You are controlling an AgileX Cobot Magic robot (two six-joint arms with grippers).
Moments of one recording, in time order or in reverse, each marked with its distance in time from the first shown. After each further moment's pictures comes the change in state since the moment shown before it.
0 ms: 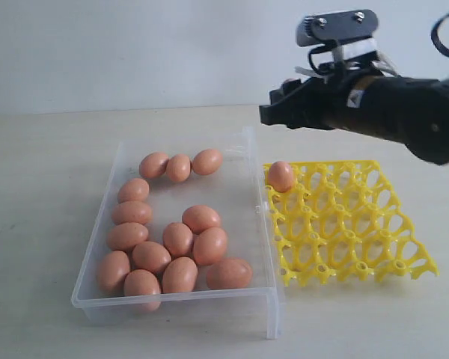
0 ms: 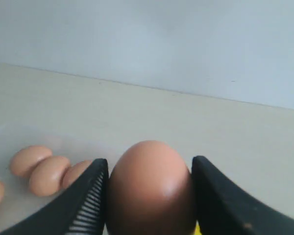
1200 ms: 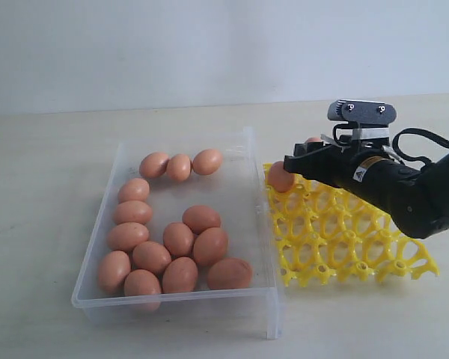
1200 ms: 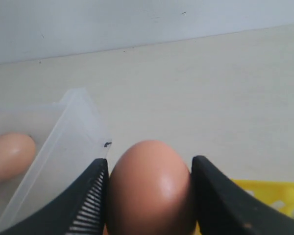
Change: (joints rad) left arm 0.000 0.000 0.000 0.000 0.000 0.000; right arm -0.111 0.356 0.084 0.010 -0.424 0.150
